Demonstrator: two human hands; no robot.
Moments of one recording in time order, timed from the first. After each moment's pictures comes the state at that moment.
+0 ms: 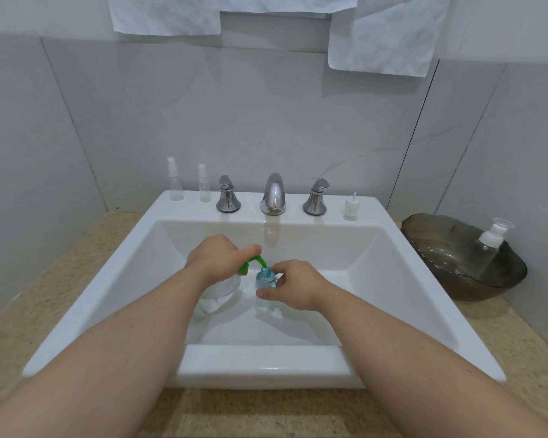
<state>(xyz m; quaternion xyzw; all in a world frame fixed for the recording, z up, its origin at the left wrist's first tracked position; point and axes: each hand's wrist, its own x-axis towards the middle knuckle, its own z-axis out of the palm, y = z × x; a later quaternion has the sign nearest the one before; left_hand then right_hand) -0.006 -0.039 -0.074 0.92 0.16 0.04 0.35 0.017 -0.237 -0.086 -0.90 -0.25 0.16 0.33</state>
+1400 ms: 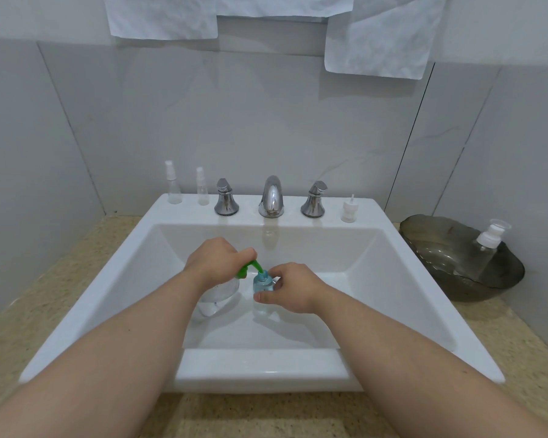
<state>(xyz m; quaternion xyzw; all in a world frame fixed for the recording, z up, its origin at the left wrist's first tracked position) -0.008 -0.040 -0.072 0.92 0.15 0.04 0.35 0.016 -0.236 -0.085 -0.90 -0.25 0.16 0.32</state>
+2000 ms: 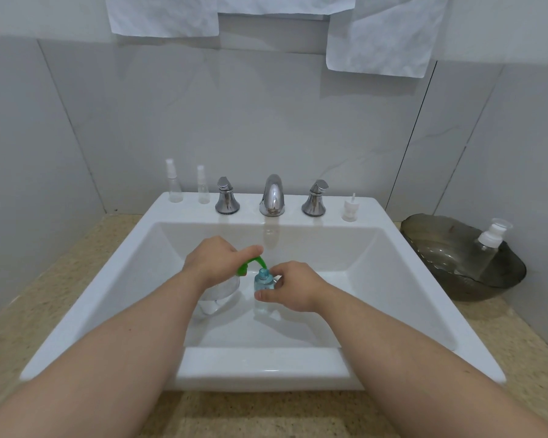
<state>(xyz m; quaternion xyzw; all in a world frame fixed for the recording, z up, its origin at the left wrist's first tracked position) -0.008 -0.035 -0.074 0.93 0.16 0.05 0.34 0.017 -0.236 -0.086 -0.90 -0.25 0.16 0.33</state>
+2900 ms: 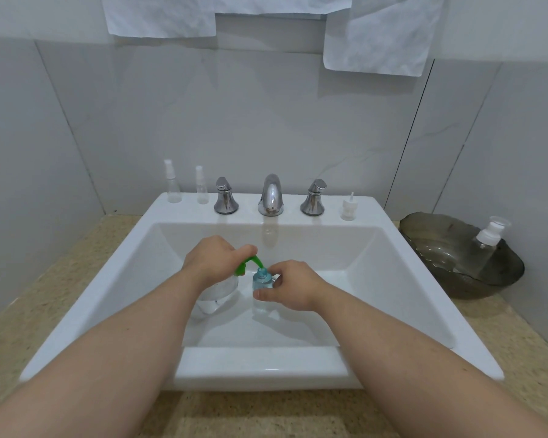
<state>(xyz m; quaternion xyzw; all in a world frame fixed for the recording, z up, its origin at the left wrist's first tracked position) -0.009 -0.038 -0.072 0.92 0.16 0.05 0.36 0.018 -0.235 -0.087 -0.90 -0.25 0.16 0.33</state>
